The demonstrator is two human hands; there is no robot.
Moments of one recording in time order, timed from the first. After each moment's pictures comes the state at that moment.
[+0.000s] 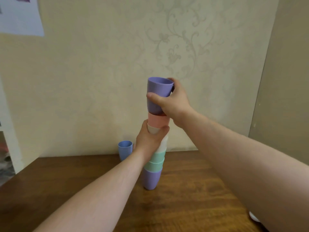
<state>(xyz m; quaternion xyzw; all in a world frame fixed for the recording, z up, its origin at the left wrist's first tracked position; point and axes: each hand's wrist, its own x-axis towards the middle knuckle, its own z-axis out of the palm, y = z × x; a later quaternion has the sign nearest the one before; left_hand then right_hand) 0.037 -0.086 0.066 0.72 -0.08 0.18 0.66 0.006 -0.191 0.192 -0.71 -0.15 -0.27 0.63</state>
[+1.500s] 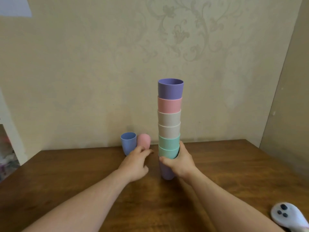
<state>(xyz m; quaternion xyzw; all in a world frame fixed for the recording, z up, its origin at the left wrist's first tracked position) 0.078 -0.009 -0.049 0.97 -0.16 0.06 0.17 0.052 -0.221 -0.047 -0.81 -0.01 -0.10 0.58</state>
